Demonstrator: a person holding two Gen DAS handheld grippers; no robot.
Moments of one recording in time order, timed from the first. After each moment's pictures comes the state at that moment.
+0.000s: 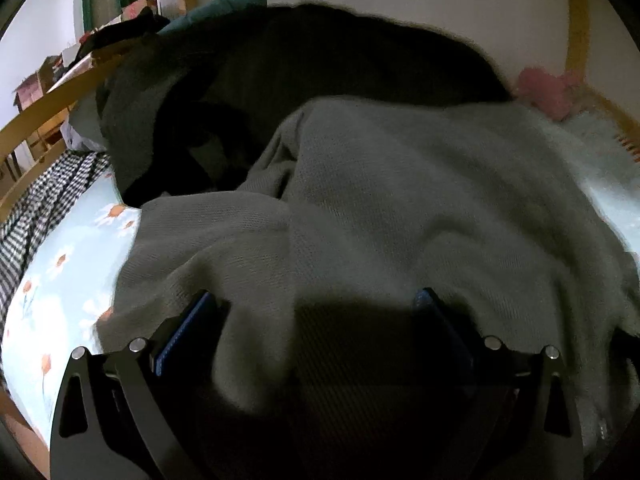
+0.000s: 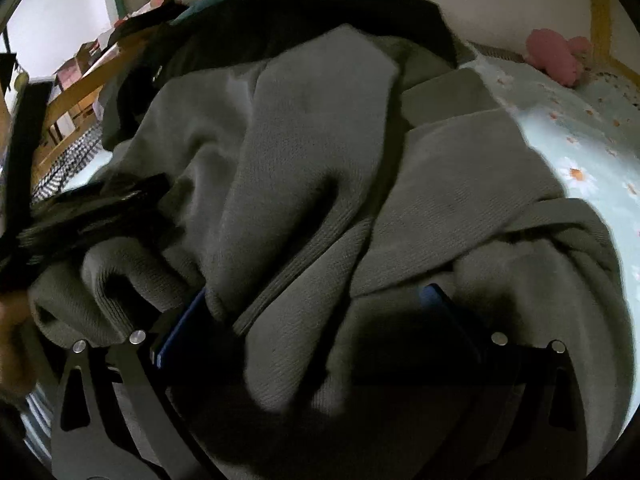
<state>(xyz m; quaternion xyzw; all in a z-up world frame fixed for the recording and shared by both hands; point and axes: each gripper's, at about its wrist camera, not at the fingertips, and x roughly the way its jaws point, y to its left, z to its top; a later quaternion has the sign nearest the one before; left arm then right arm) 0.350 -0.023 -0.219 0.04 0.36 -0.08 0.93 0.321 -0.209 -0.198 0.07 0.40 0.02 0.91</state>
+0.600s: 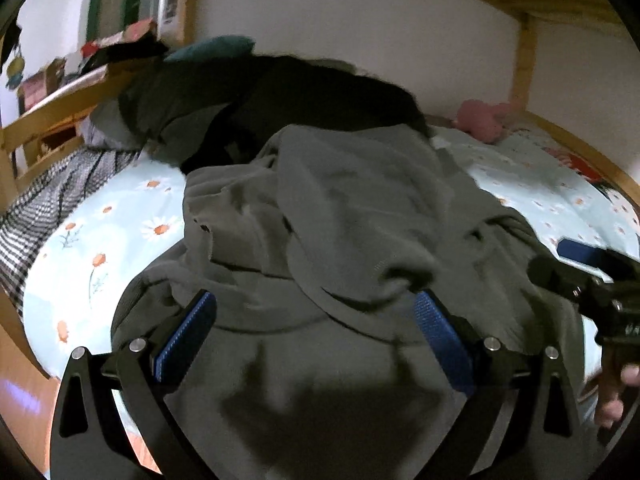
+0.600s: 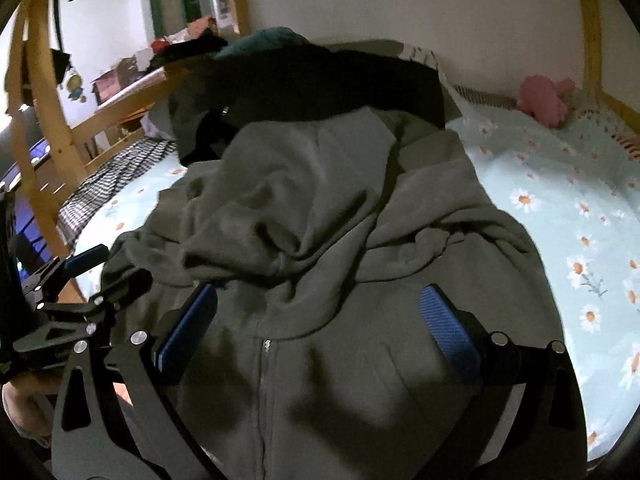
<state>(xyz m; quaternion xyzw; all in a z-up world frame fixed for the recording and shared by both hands) 0.167 0.009 -0.186 0.02 0.31 -0.15 0.94 0.193 -0.200 -0.125 0.05 0.33 0.06 0.94</state>
